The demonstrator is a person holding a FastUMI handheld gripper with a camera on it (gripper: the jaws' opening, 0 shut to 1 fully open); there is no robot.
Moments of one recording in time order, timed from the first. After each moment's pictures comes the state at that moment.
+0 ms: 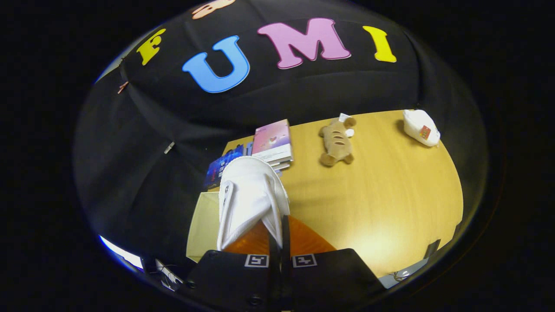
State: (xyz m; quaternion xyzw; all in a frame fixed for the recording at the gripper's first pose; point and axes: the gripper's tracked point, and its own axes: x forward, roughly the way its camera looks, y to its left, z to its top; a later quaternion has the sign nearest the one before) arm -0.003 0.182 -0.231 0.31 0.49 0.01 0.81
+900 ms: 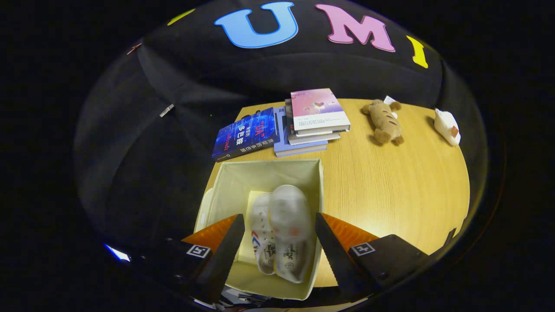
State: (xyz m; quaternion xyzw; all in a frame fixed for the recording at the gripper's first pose) arm 0.022 0.355 -0.284 0.23 0.55 0.02 0.80
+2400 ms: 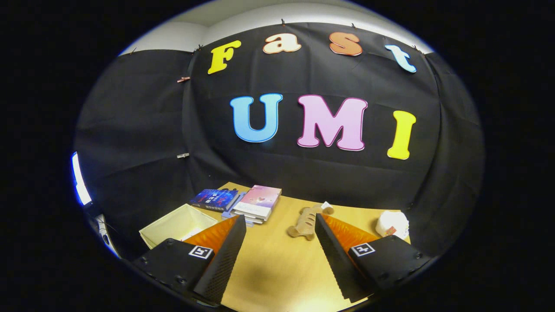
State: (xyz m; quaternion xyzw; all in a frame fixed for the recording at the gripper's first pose) arm -0.007 0.006 -0.163 0.11 0.27 0.06 0.96
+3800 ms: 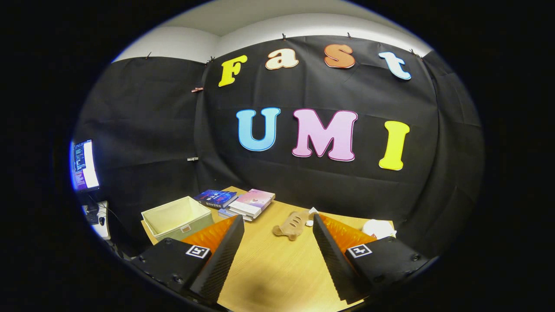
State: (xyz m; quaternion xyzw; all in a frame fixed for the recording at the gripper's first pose) arm -0.058 -0.064 -0.161 0.11 0.22 0.11 0.96
